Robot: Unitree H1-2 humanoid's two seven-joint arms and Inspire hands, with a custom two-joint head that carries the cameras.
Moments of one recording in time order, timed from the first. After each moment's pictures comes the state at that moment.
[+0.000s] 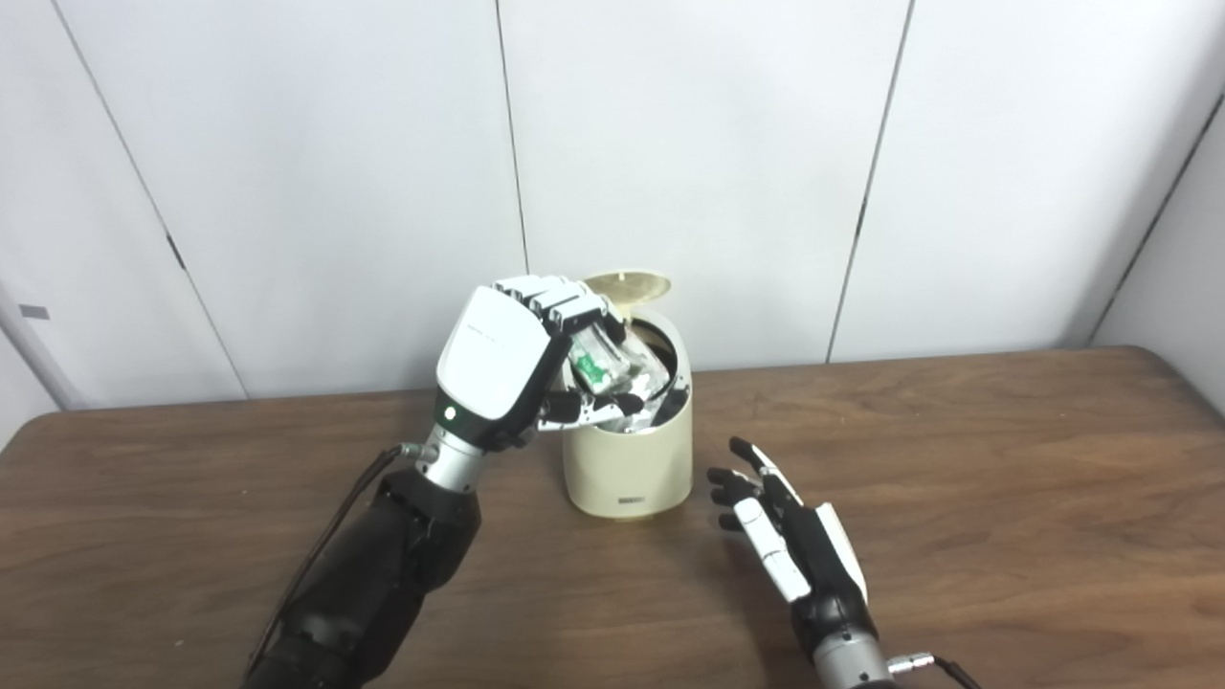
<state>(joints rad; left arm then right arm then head) -0.72 0.23 -0.39 0.50 1.06 -0.43 0.74 -0.08 0.05 0.10 -0.18 -0.23 0.23 -0.06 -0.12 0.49</state>
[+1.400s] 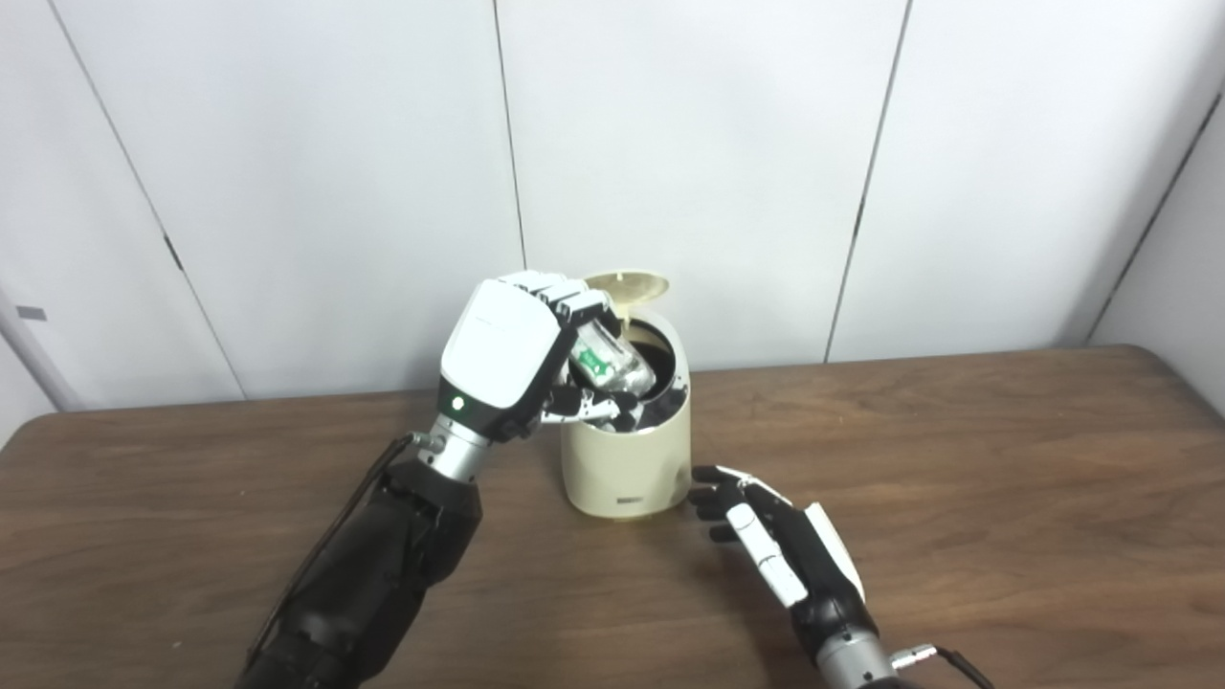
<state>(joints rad) -0.71 0.24 -0.42 0.44 1.07 -0.25 0.60 -0.08 -0.01 0.14 -0.22 -0.25 0.28 0.00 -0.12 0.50</state>
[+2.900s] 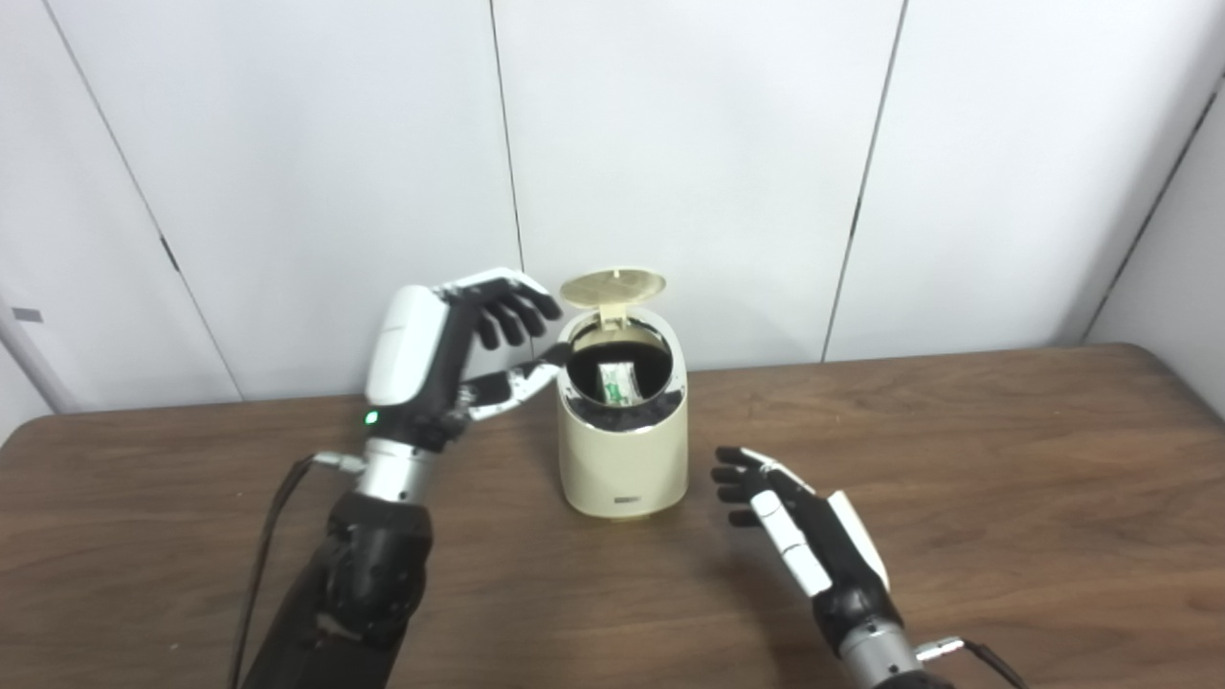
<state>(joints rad) -0.49 0.17 -0.15 0.03 0.46 -0.20 0.21 -0.07 -0.05 0.09 -0.30 -0.22 0.30 0.01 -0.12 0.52</state>
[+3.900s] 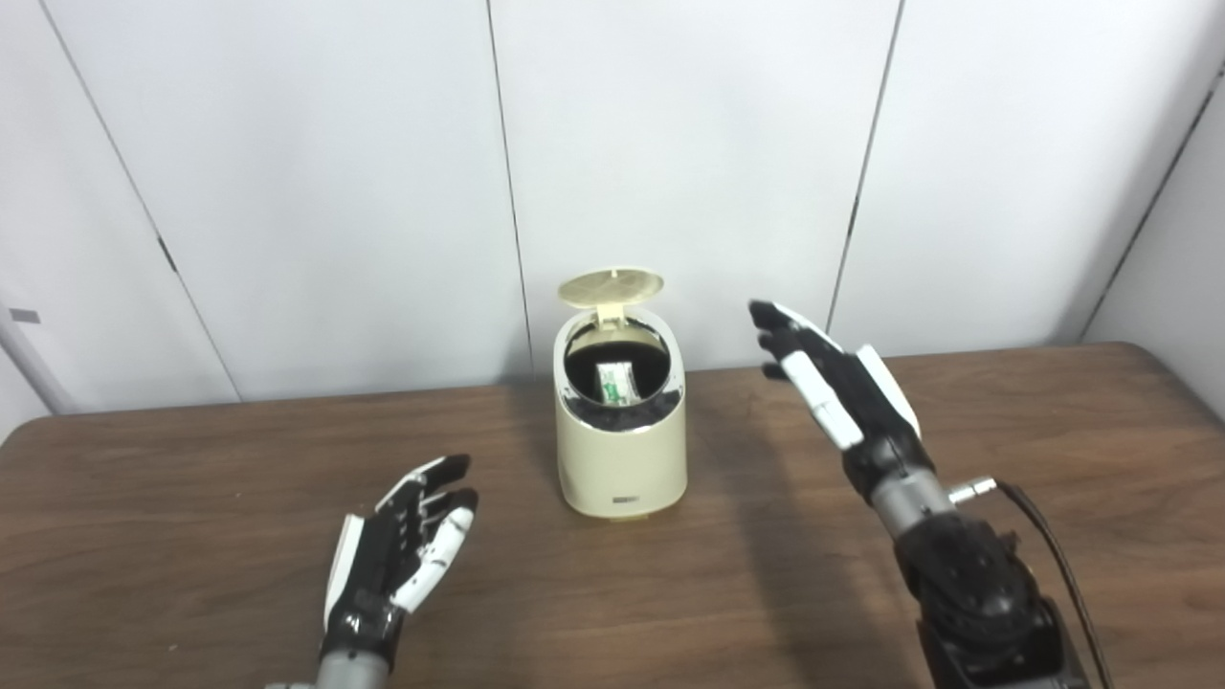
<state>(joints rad) -0.09 0.06 -0.02 -0.11 0.15 0.10 0.03 -0.40 -0.17 0.05 -0.25 -0.21 0.38 0.07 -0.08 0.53</state>
